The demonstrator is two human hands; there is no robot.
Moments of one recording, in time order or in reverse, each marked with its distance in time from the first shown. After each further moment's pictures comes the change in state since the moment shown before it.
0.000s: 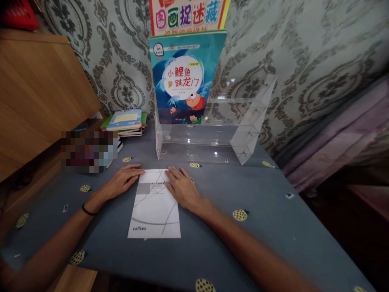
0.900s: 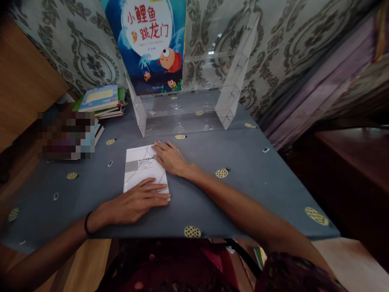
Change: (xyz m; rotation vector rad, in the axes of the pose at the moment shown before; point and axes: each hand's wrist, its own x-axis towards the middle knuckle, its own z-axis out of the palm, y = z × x) left_hand -0.017 0.140 0.021 -0.204 -0.512 0.403; right_hand 0.001 0.003 -0.003 0.077 -0.062 0.029
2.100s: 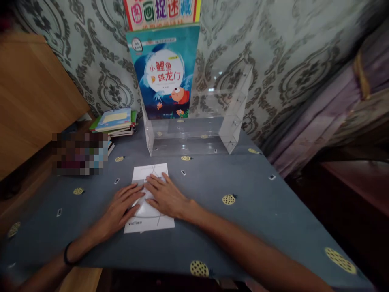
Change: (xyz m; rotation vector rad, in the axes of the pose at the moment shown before) left_hand -0.053 -0.036 0.017 0.231 0.438 -0.457; right_hand -0.019 -0.053 -0.003 -0.020 -0.137 -0.208
